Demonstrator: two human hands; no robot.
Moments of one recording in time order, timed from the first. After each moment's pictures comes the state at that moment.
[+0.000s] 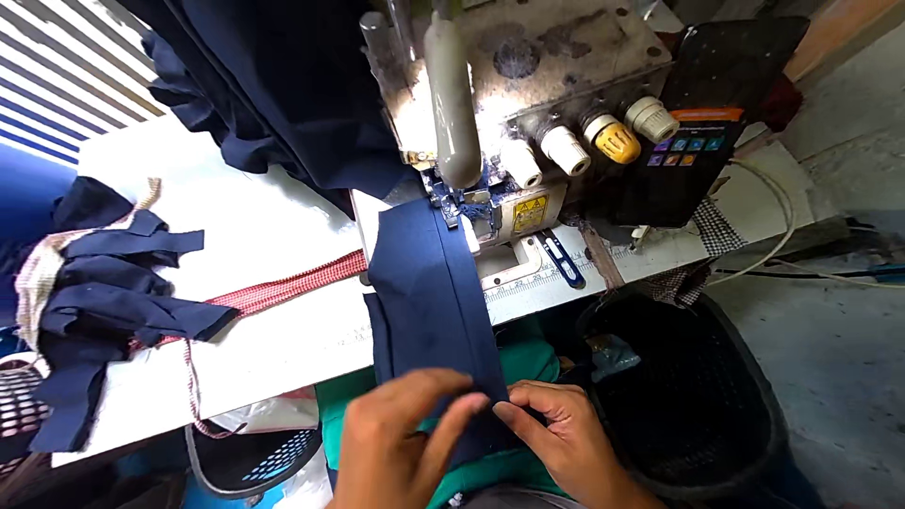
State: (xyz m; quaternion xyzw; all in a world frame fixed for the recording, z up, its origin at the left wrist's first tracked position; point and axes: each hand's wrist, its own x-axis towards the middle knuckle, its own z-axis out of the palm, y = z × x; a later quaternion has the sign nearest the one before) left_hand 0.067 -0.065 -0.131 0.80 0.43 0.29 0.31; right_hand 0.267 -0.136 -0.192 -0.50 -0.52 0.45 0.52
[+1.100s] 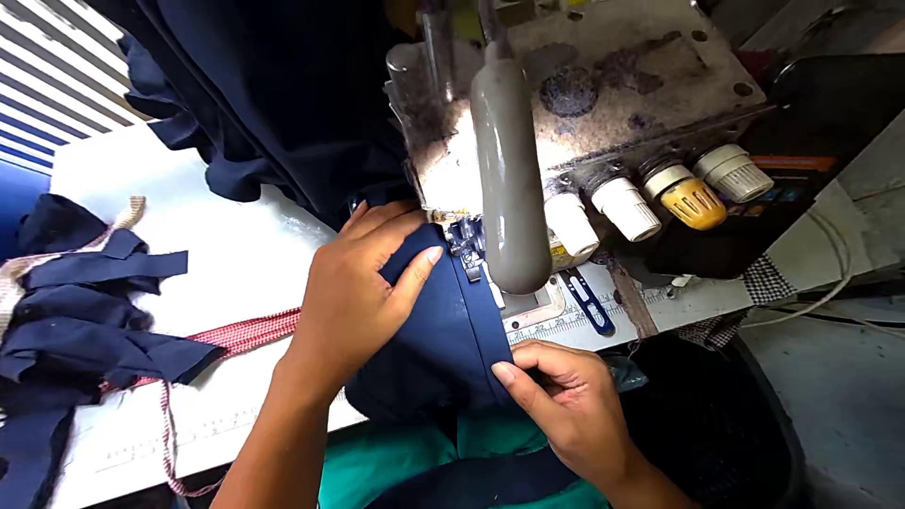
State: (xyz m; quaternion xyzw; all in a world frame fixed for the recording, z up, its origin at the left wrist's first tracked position) left_hand 0.083 0.112 -0.111 0.86 0.39 0.30 0.14; right_hand 0.273 -0.037 -0.171 -0.51 -0.53 0.40 0.55
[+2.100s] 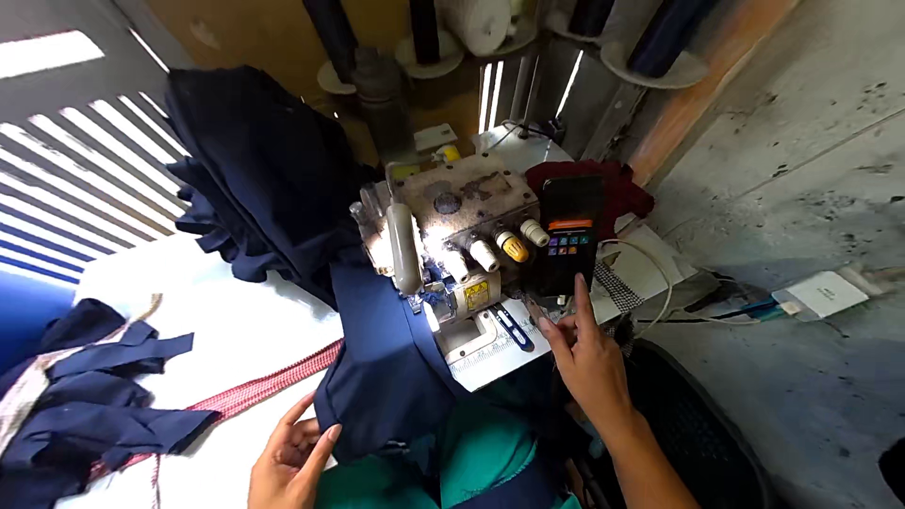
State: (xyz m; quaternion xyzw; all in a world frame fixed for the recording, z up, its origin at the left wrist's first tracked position) left_hand -0.017 -0.016 -0.190 0.61 0.49 0.45 0.43; right_hand 0.379 -0.058 -0.182 -0.77 -0.52 0.00 0.37
